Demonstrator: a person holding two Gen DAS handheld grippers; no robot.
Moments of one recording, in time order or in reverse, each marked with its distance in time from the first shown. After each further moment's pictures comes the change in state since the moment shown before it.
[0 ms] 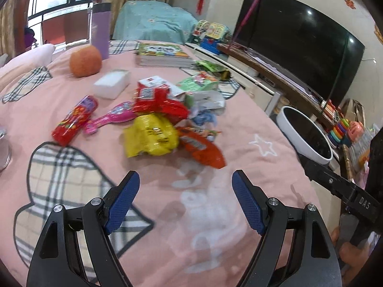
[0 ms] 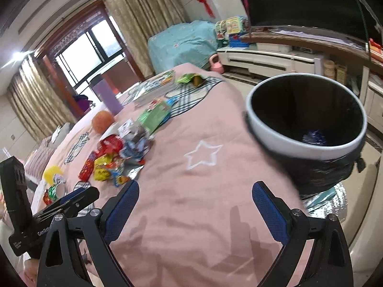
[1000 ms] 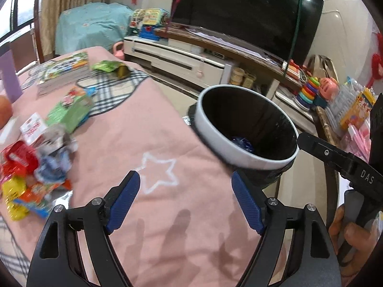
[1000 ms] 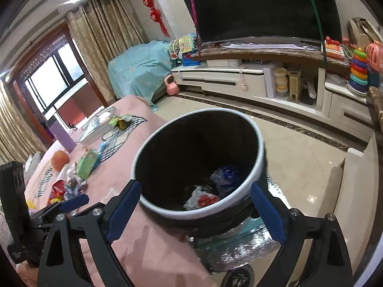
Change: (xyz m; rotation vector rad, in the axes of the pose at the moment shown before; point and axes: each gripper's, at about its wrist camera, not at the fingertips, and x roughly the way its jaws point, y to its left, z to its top) left arm 0.067 -0.168 0.031 0.261 0.083 -0.170; right arm -0.047 -0.127 0.050 0.115 -0.100 -0.189
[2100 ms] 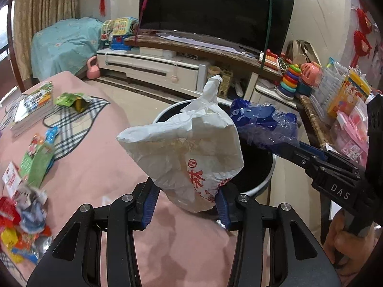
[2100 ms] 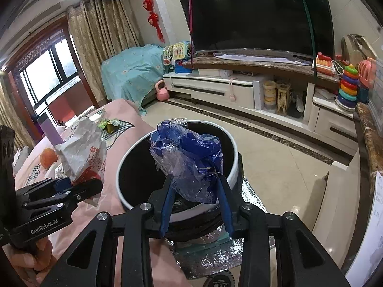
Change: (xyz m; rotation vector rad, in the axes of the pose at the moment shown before) left arm 0.030 -0.065 0.048 0.160 0.007 -0.073; right arm -0.011 -0.012 0.006 -0.061 -0.041 -0.096
